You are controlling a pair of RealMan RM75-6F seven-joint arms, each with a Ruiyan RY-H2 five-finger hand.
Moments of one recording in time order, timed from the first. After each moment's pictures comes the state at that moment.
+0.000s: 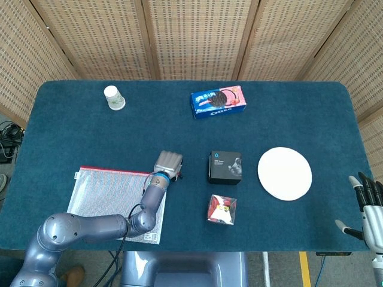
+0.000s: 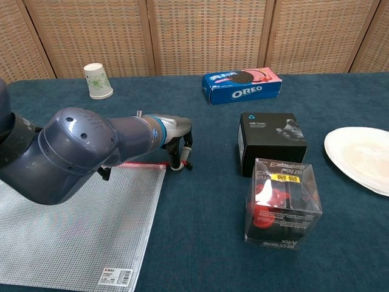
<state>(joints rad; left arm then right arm) -1.27 -1.93 -0.25 -1.10 0.20 0.83 0.90 -0.01 -1.07 0.07 -1.63 -1.52 1.57 0.04</state>
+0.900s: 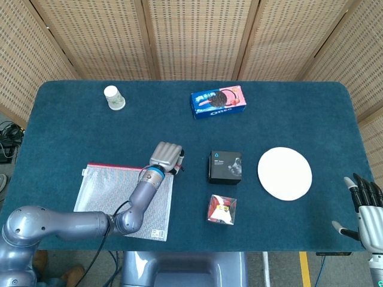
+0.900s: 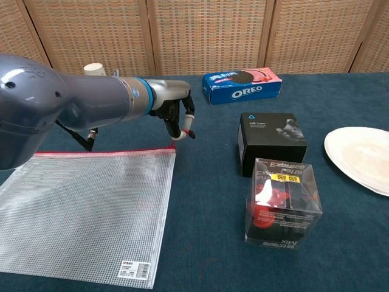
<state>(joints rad) -1.20 -1.71 -0.30 -1.41 0.34 0.90 0.78 0.00 -1.07 0.06 -1.63 -1.53 1.56 0.04</state>
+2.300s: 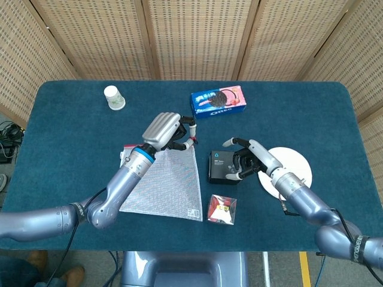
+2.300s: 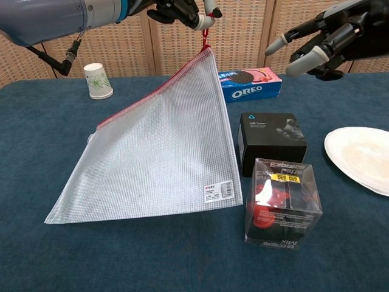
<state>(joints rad) -1.06 -1.50 -0.46 -1.58 0.89 0.87 0.09 0.81 -0.98 0.35 -1.88 -0.78 0.57 0.49</state>
